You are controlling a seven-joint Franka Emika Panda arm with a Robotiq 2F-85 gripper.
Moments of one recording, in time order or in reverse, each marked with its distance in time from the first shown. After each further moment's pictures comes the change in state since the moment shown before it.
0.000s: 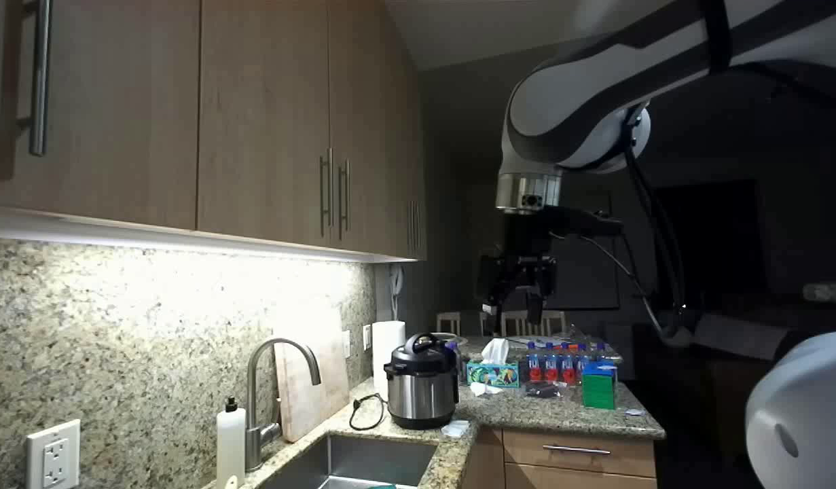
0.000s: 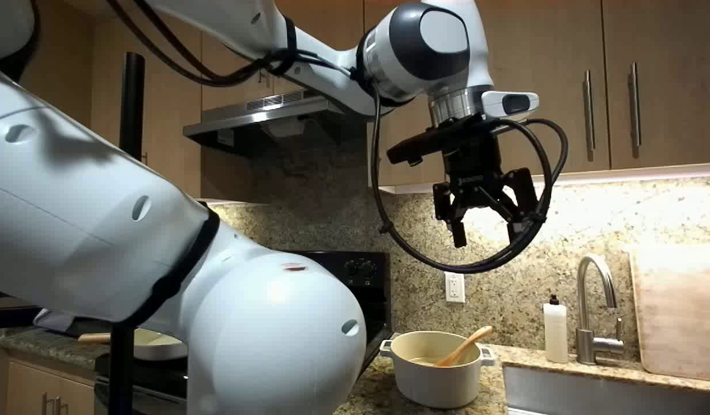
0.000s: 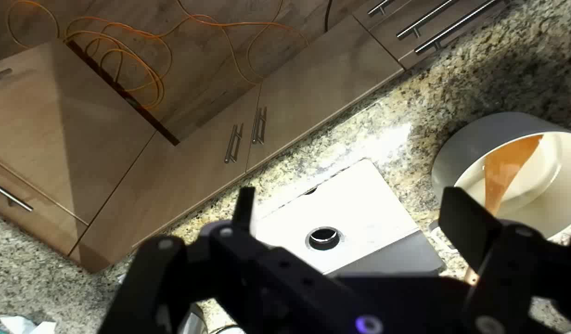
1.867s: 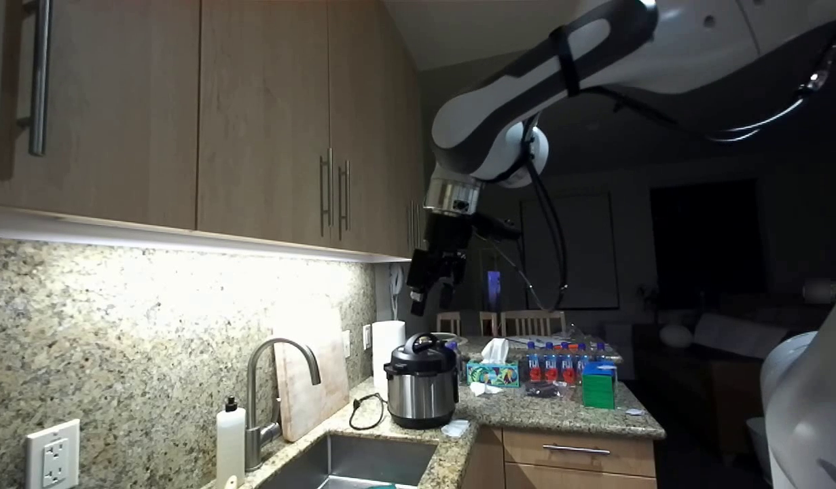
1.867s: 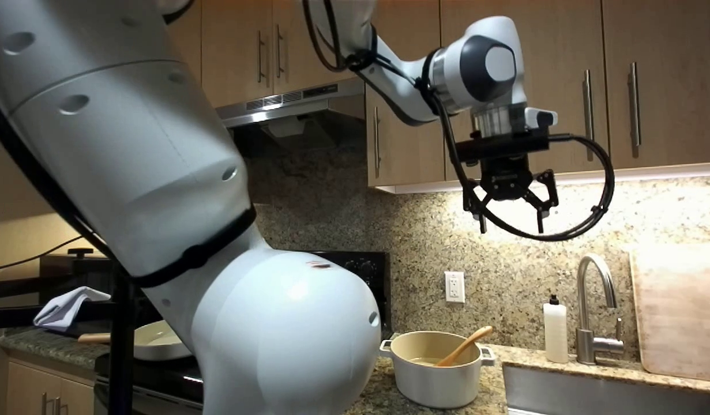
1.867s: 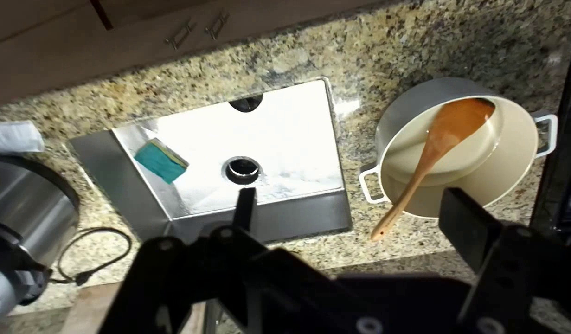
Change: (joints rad) arm 0.185 0.433 -0.098 0.283 0.042 0.215 -0.336
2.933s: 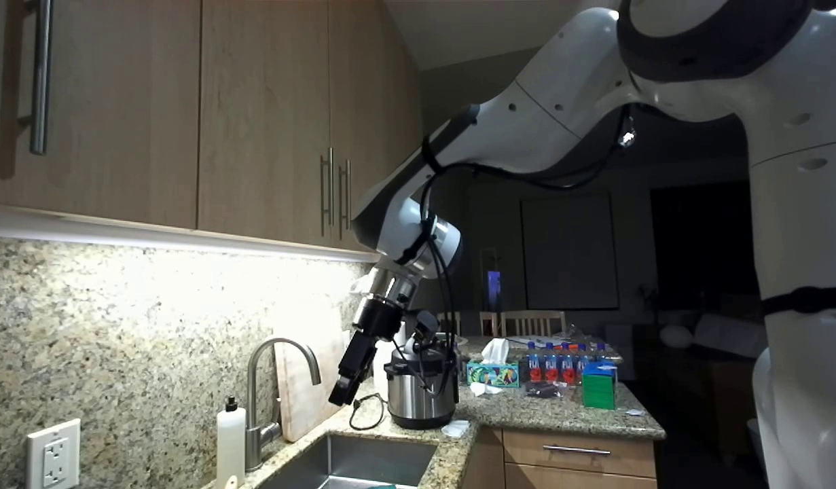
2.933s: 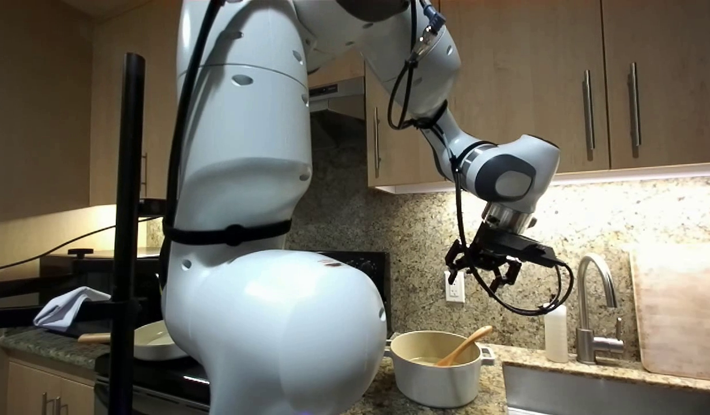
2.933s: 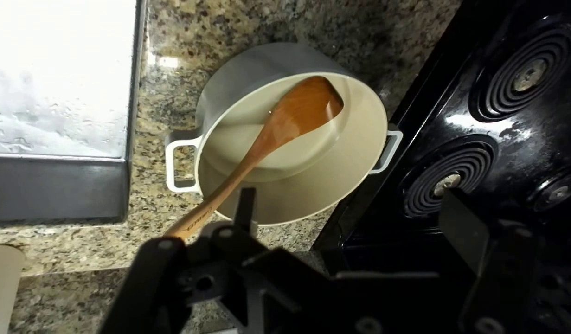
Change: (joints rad) arm 0.088 0.491 -0.013 0.160 0.610 0.034 -0.808
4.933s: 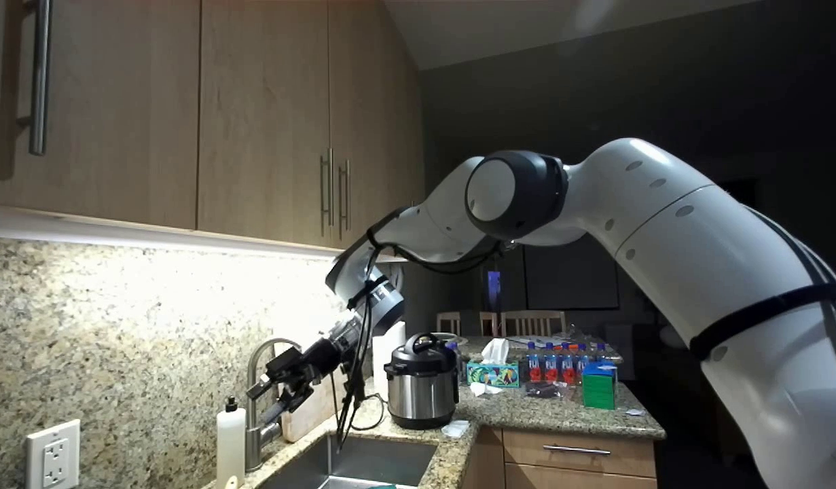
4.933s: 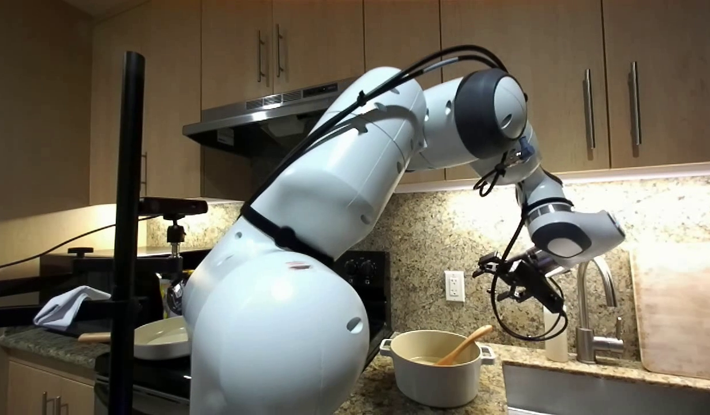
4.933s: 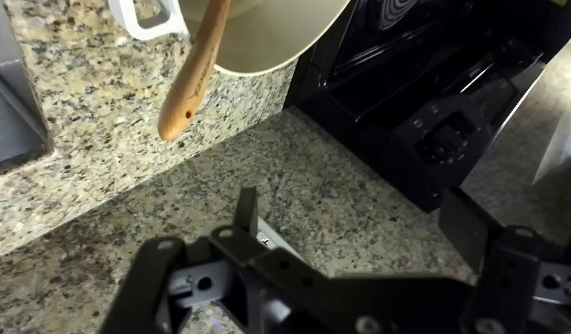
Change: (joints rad) arm -0.245 0.681 0.201 0.703 0.466 -0.257 0.029
